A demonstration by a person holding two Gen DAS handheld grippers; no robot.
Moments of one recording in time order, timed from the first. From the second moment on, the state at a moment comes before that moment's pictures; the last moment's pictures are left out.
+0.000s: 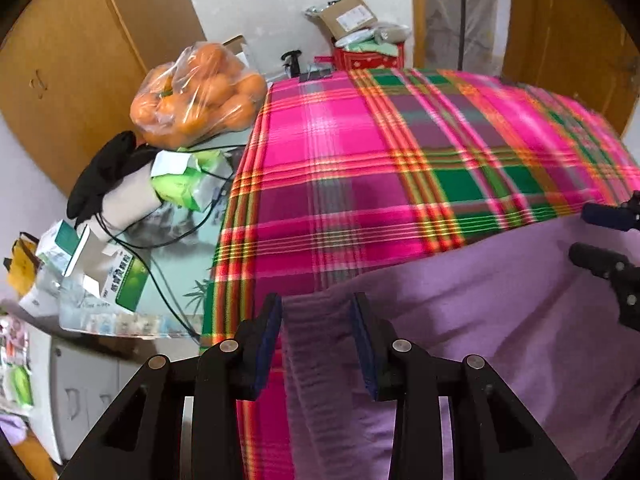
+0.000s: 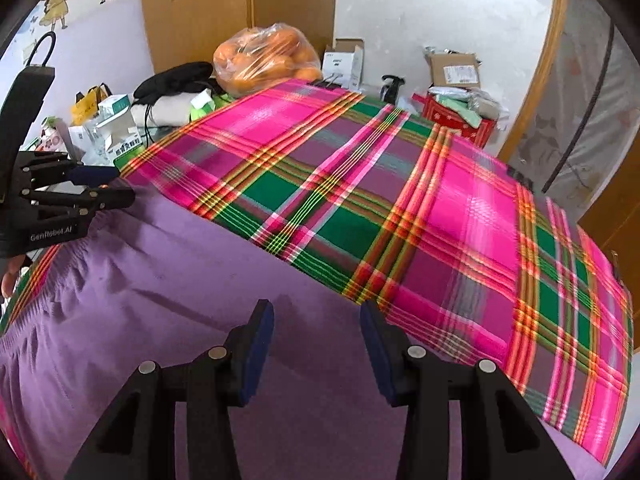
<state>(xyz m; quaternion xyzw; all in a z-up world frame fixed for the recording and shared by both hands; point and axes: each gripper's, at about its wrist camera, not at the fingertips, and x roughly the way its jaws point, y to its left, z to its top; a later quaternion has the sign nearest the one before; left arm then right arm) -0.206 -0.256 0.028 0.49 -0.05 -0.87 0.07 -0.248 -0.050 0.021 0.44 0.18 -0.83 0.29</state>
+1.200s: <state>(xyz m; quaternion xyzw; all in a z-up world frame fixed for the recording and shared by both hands) -0.194 -0.253 0.018 0.44 -0.10 -0.89 0.01 -0.242 -0.053 0.016 0.43 0.16 -0.83 0.32</state>
